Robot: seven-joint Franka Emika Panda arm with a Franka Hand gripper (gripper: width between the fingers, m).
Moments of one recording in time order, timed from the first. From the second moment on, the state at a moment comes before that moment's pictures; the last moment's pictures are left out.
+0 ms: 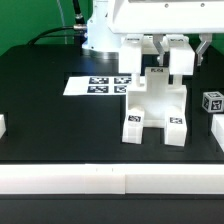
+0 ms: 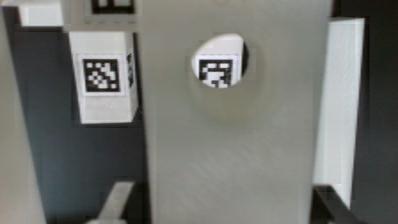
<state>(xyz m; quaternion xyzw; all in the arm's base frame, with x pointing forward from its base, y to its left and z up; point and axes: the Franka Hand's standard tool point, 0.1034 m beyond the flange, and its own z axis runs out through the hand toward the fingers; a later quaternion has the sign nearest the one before) 0.583 0.068 0.122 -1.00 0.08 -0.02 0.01</state>
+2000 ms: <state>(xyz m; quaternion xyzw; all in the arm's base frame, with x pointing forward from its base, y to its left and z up) 0.575 0.070 0.119 -0.99 0.11 -0.03 0.01</state>
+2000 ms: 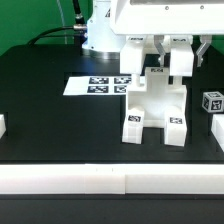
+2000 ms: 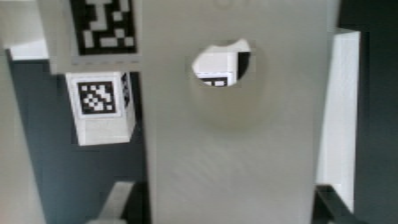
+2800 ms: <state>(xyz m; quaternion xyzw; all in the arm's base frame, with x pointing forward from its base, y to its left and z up) 0.571 0.074 0.119 -0.99 0.10 -0.03 0.01</state>
